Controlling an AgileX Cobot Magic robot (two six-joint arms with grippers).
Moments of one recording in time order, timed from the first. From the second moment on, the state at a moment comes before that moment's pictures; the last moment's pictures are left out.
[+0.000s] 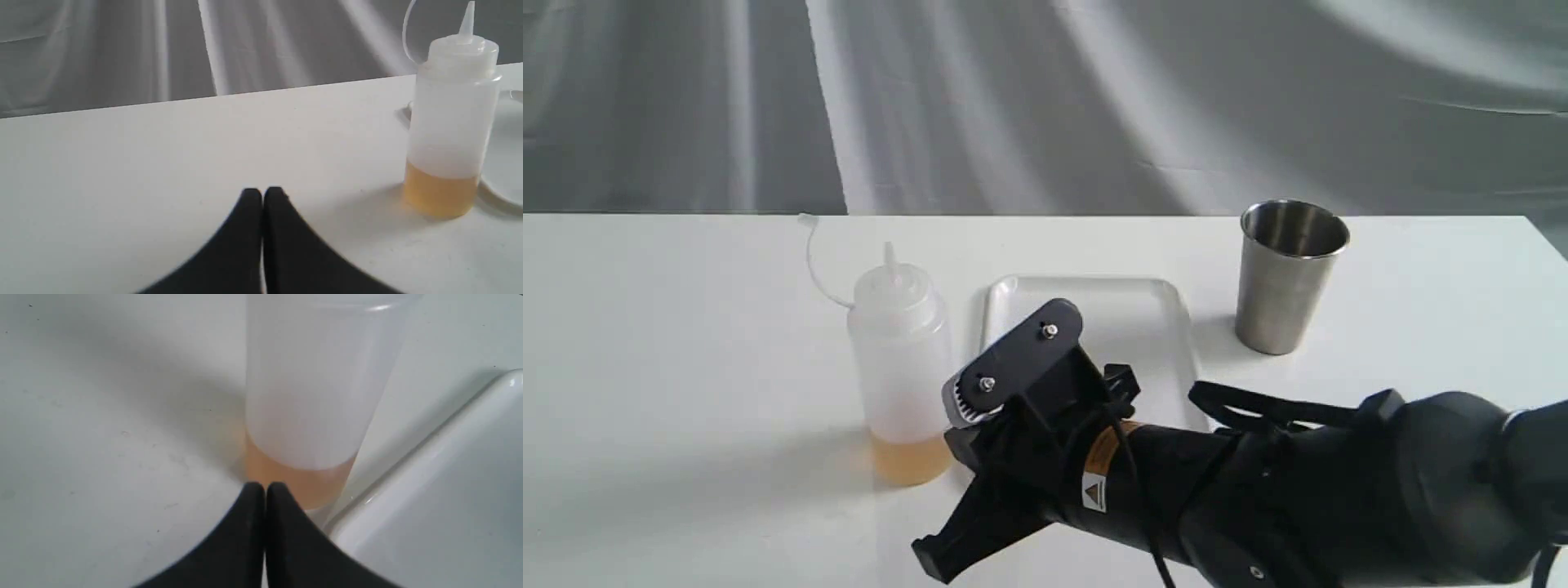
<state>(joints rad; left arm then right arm) -0.06 0.00 0.00 0.03 0.27 0.04 0.63 1.87 -0.86 -0.08 -0.39 0.00</state>
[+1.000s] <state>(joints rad) -0.06 0.00 0.00 0.03 0.27 0.04 0.63 1.96 -0.86 -0.08 -0.49 0.01</state>
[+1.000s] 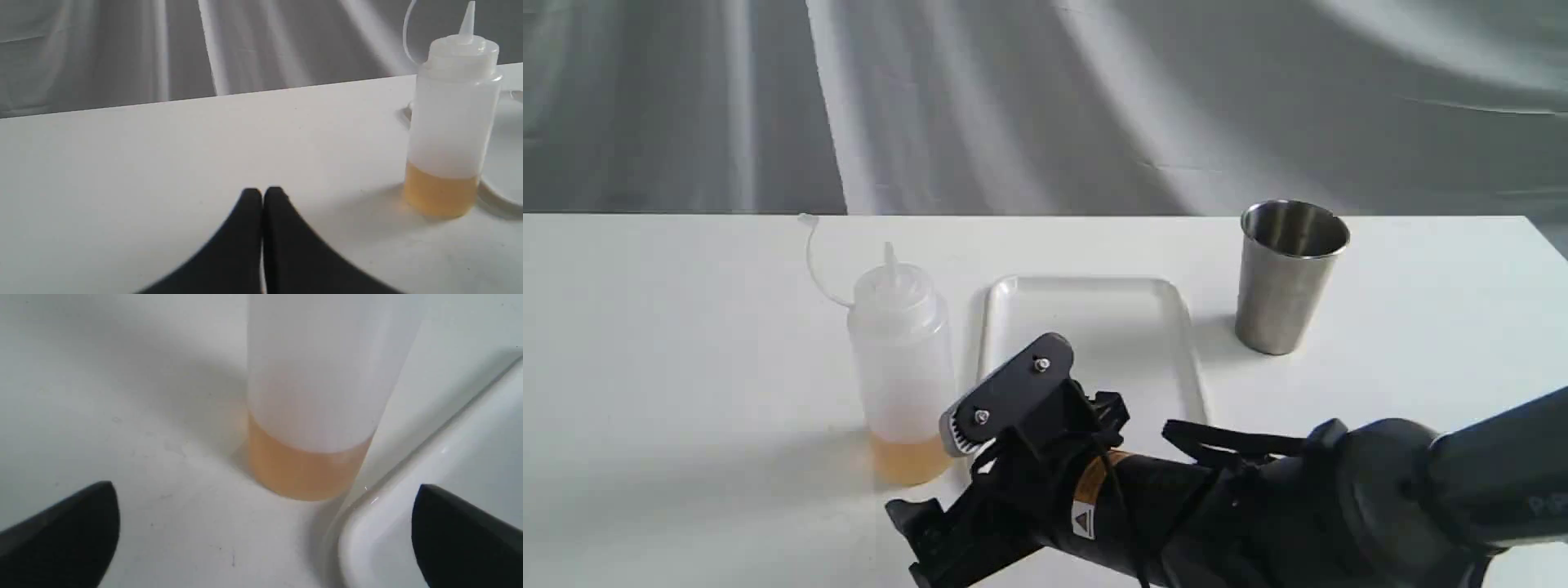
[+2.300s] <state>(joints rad) -0.06 0.00 0.00 0.03 0.27 0.04 0.57 2.16 -1.20 -0.09 -0.48 -0.02</state>
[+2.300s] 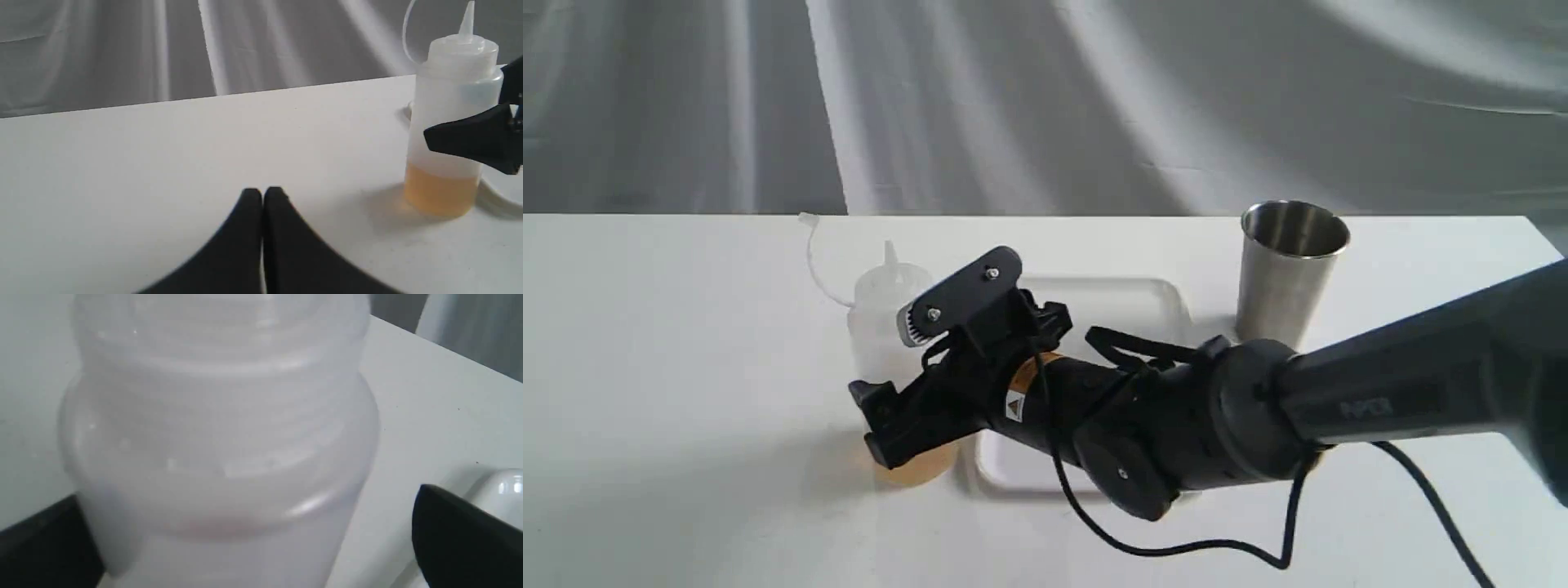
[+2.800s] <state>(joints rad) -0.06 0.00 0.00 0.03 0.27 0.04 0.57 2.24 -1.29 -0.12 -0.45 0.04</state>
